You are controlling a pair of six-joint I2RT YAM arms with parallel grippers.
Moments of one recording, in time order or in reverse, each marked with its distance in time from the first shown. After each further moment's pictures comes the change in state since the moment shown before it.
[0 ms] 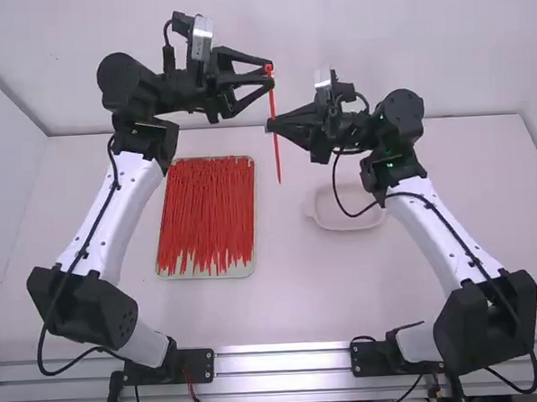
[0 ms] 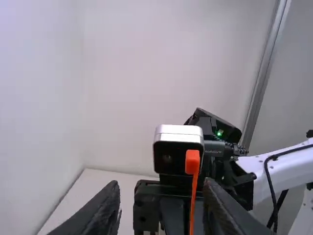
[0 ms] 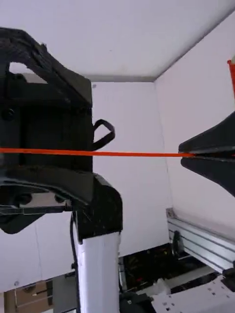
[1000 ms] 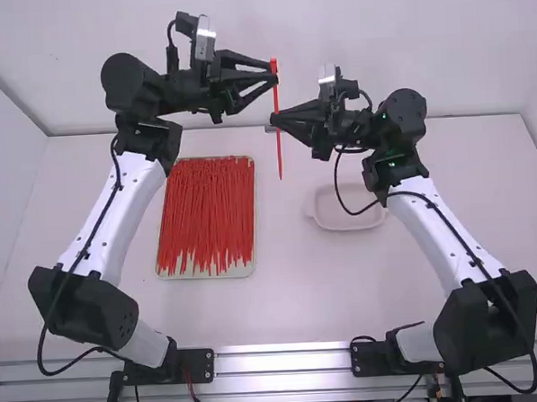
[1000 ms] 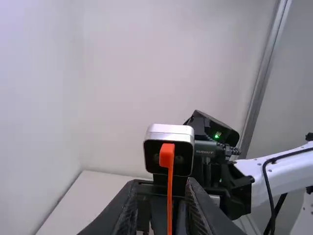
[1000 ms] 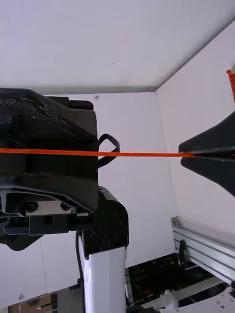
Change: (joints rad) left arm -0.017 0.000 0.000 -0.001 -0.013 -0.002; right arm -0.013 0.000 0.000 0.000 0.032 0.001
